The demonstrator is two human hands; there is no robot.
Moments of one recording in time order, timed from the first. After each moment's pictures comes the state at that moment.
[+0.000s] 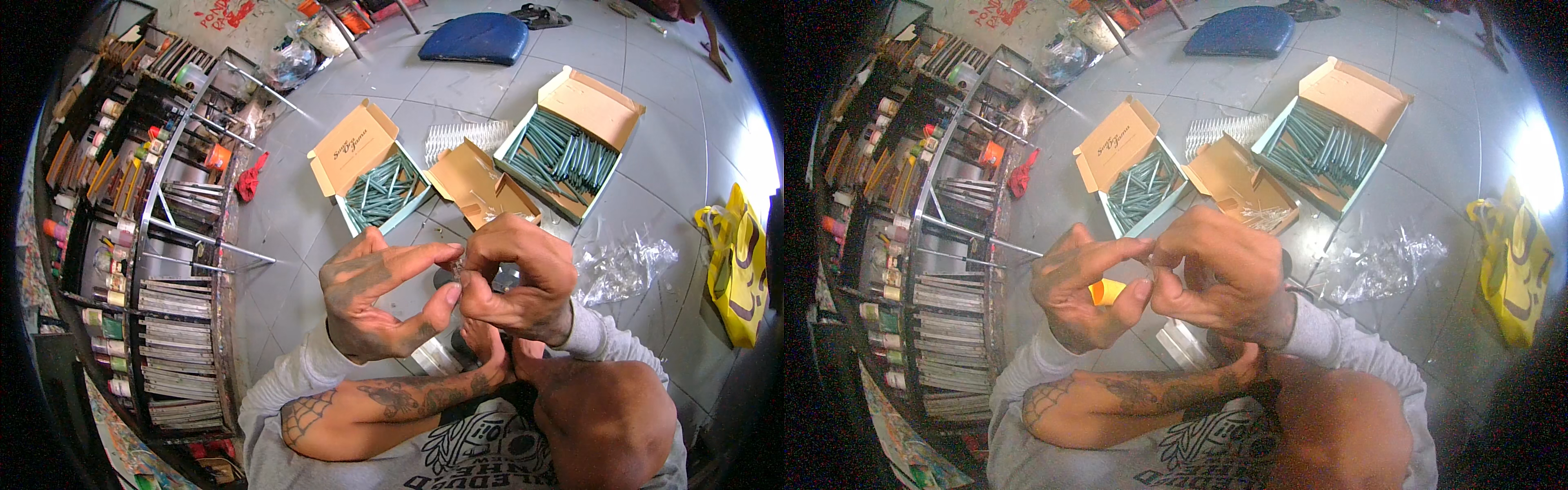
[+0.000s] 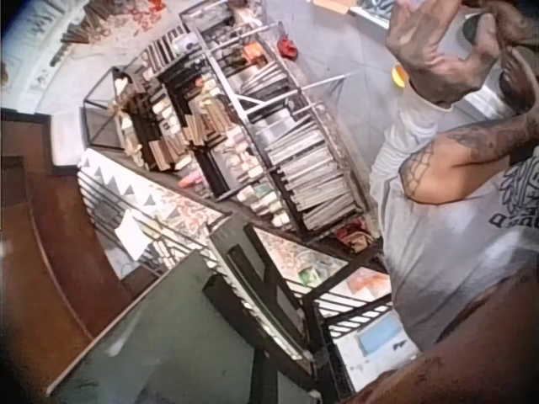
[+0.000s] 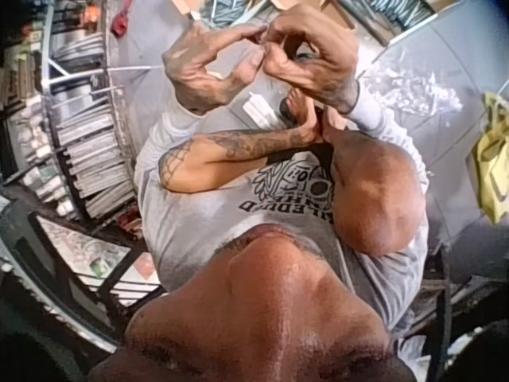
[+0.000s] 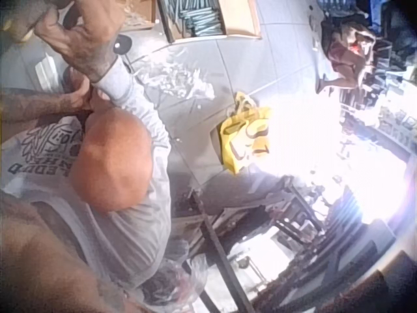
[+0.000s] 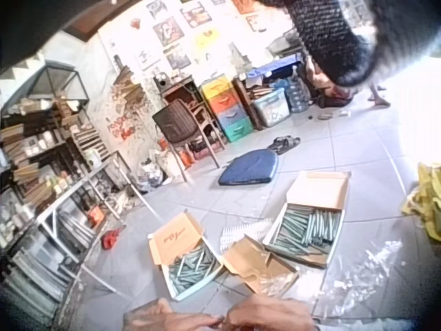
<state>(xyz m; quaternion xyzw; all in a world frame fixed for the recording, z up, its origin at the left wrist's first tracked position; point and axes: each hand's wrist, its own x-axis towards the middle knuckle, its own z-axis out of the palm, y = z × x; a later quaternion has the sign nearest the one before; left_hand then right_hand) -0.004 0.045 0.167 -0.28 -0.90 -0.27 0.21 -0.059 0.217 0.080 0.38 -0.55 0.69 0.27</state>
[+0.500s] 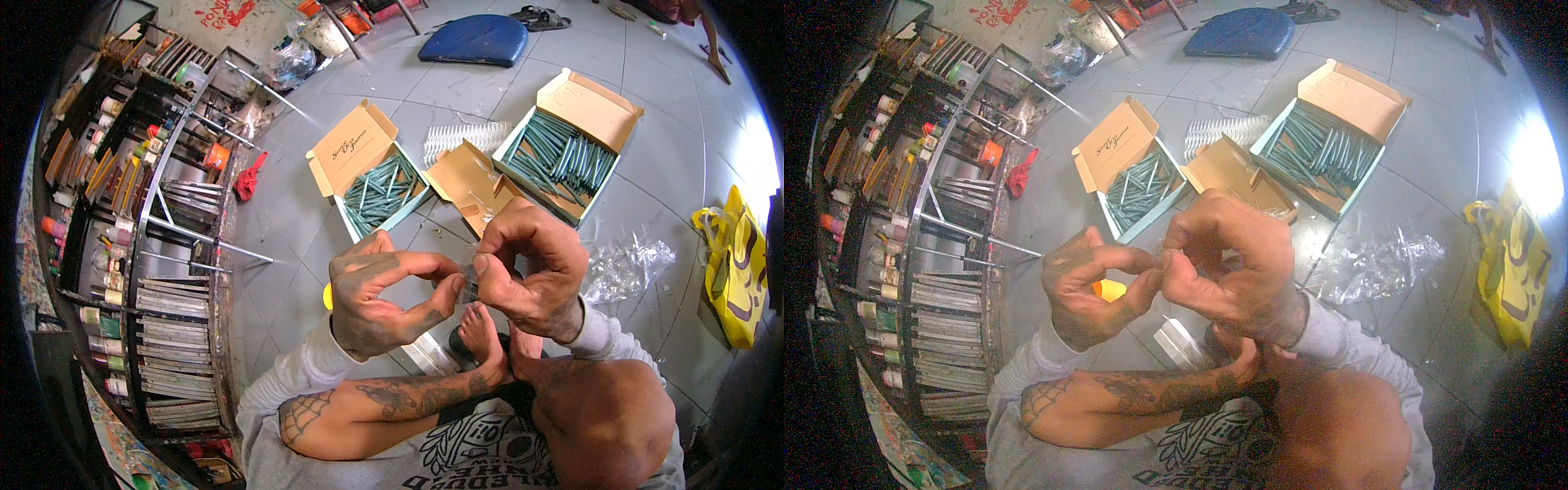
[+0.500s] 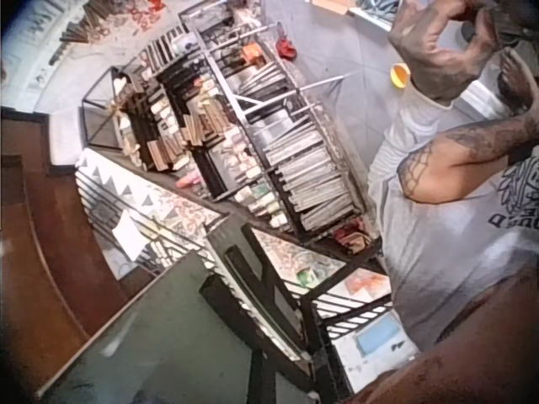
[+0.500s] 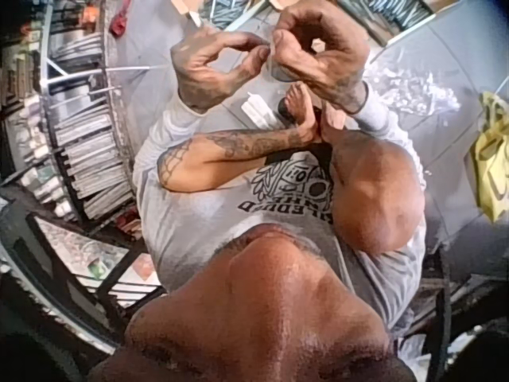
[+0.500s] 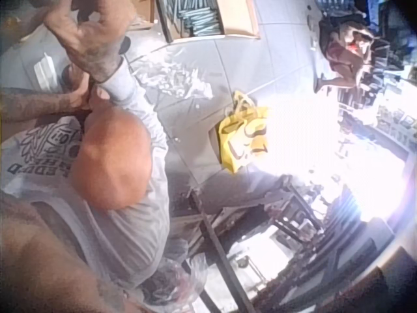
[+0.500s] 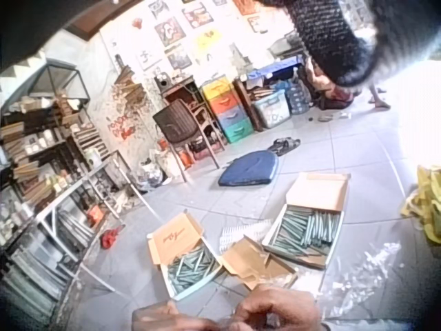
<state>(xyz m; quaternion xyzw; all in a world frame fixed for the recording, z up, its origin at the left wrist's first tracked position) -0.005 0.043 0.155 -0.25 -0.90 -0.28 0.20 -0.054 0.229 0.088 0.32 -0.55 0.76 0.15</state>
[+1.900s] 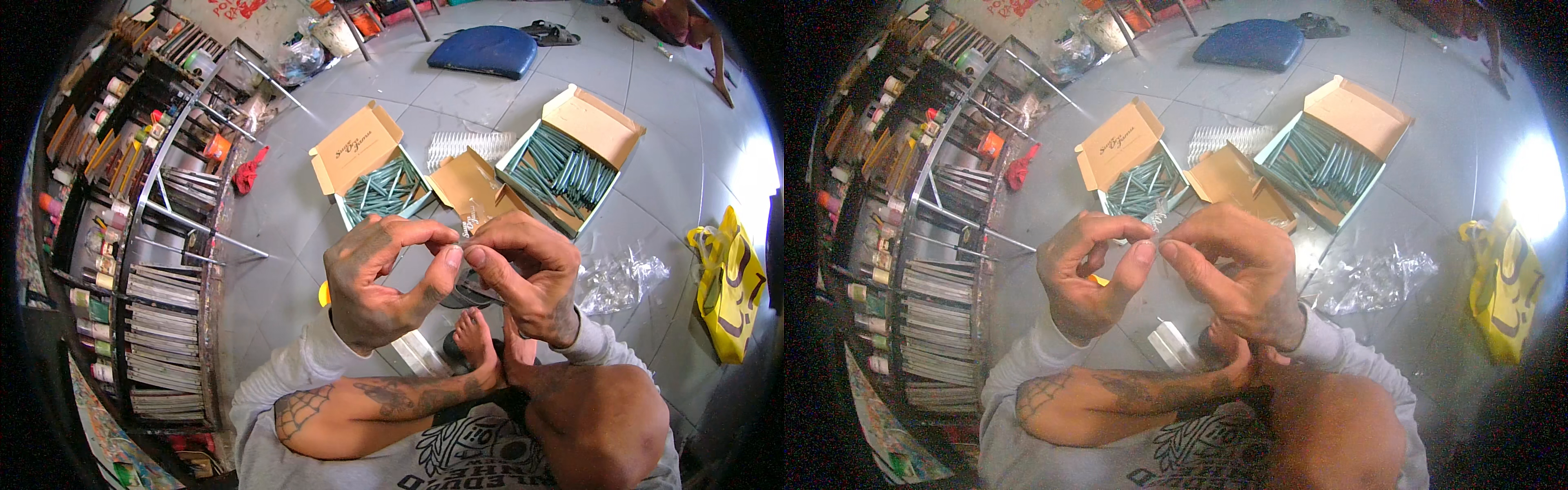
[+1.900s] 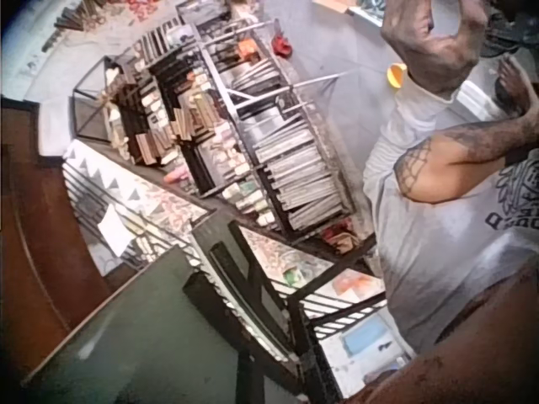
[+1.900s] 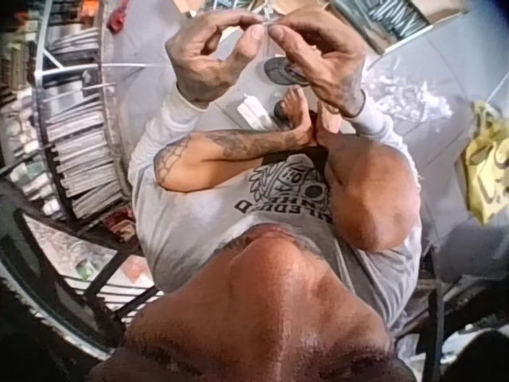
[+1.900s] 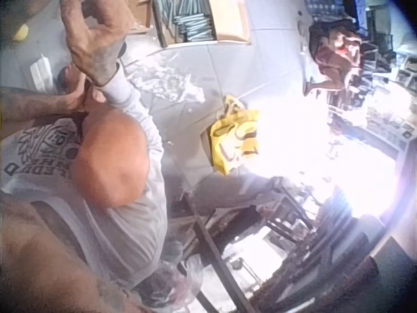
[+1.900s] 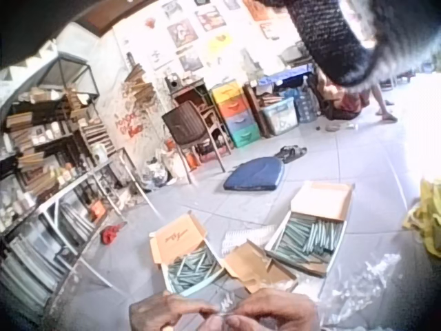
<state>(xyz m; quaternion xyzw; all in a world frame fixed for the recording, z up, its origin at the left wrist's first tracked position) -0.004 0.043 0.160 -0.19 -0.89 -0.33 0.26 -0.045 0.221 0.090 0.28 -0.57 0.77 0.04</state>
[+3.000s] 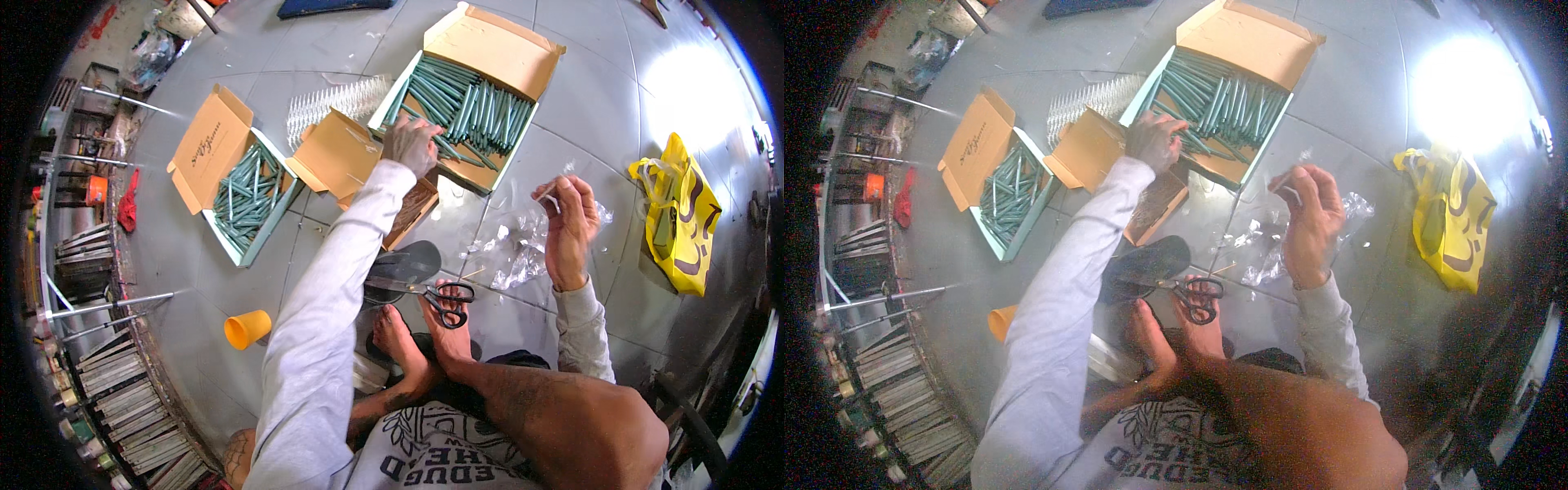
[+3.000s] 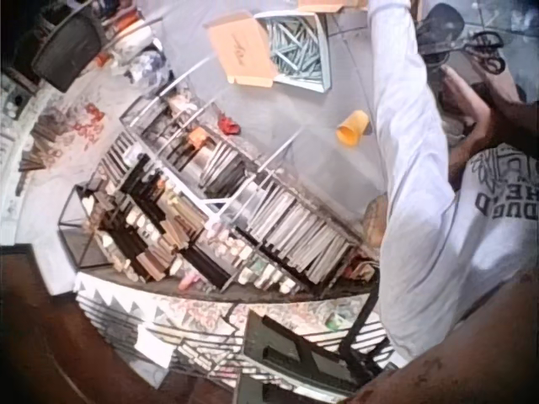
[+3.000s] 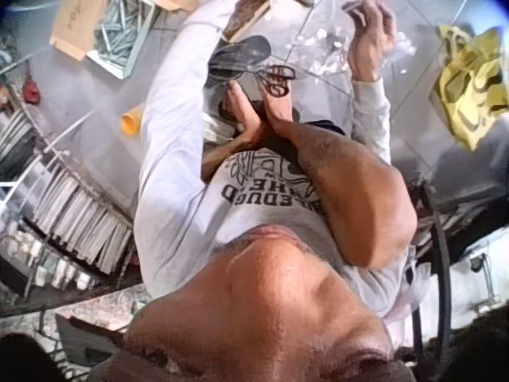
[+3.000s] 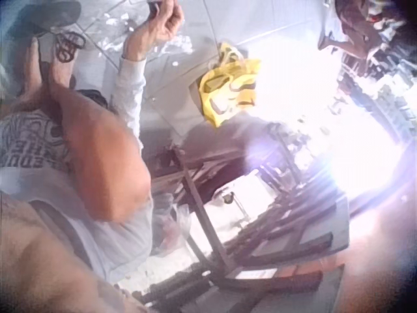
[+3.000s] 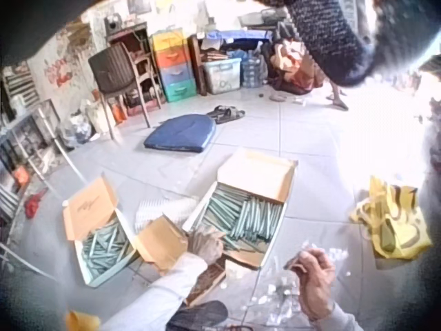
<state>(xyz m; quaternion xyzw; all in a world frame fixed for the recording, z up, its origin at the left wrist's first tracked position) -0.308 0.129 -0.194 -0.27 -0.94 -0.17 0.12 -0.137 0.370 -0.096 -0.12 -0.50 0.84 0.17</state>
